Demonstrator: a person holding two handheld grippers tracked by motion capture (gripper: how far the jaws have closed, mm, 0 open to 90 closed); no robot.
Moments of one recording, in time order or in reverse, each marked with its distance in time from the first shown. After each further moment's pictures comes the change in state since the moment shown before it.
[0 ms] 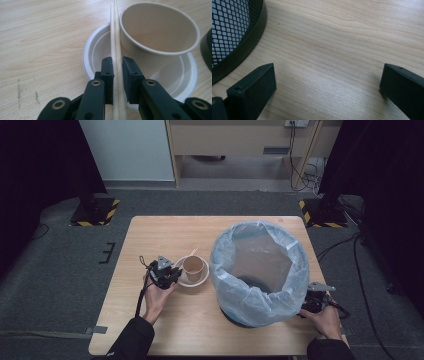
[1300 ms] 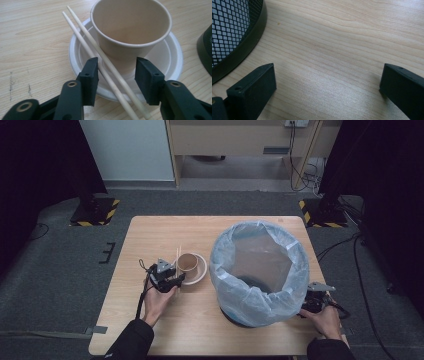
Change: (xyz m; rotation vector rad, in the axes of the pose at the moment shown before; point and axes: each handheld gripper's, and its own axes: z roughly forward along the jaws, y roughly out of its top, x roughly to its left) left arm -0.004 -0.010 0.002 0.002 -0.003 -0.030; right arm 0.000 0.000 0.000 0.000 0.000 0.000
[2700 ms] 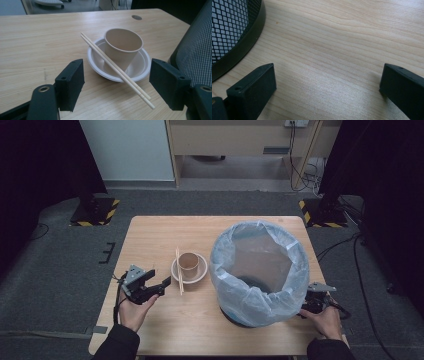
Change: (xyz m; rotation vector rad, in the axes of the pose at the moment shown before) left arm 0.007 -0.009 -0.076 -0.169 -0.043 -0.078; right arm -0.001 -0.001 -0.001 -0.003 -0.004 0.006
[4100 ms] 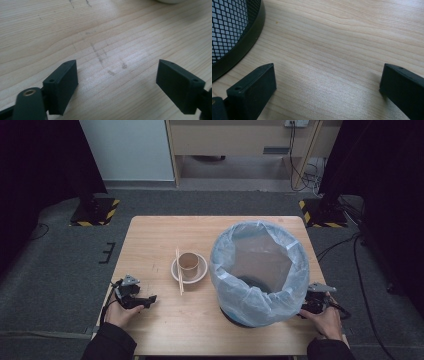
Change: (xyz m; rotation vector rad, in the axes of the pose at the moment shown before) left arm 0.072 -0.051 0.002 0.335 0.033 0.014; right arm 0.000 -0.001 0.000 0.000 -0.007 0.003
